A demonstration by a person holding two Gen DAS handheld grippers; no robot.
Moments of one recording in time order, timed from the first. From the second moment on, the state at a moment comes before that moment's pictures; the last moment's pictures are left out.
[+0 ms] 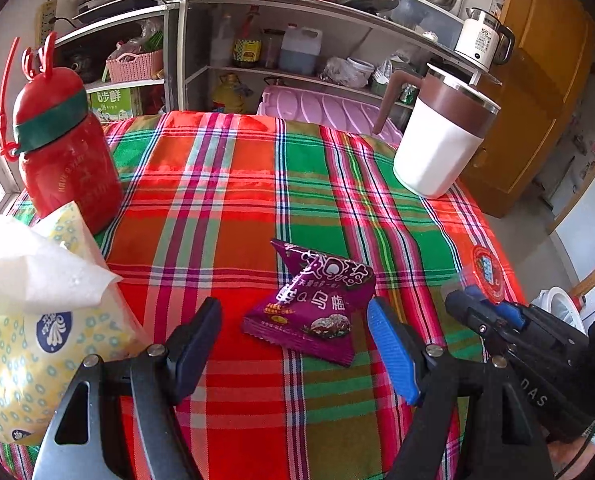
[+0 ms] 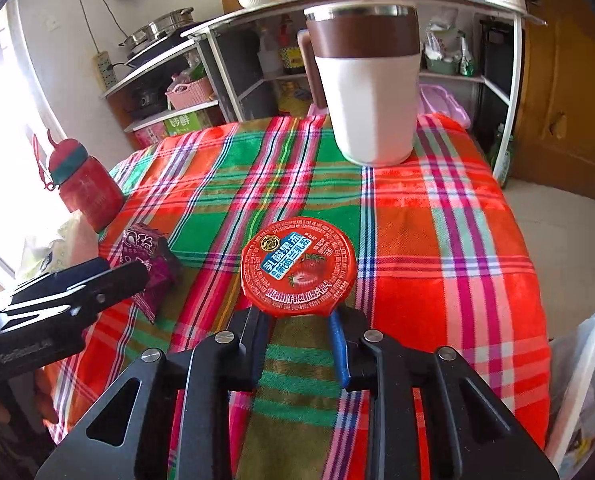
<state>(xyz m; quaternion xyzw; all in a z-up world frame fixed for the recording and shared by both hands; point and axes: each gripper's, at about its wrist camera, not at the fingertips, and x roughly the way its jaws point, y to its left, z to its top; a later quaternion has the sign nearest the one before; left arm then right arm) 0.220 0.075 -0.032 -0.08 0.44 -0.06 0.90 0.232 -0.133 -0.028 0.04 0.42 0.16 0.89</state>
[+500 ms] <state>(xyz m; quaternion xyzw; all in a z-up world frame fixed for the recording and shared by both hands) 0.232 0.067 -0.034 -0.07 0.43 -0.05 0.90 0.230 -0.138 -0.024 0.02 0.41 0.17 0.90</state>
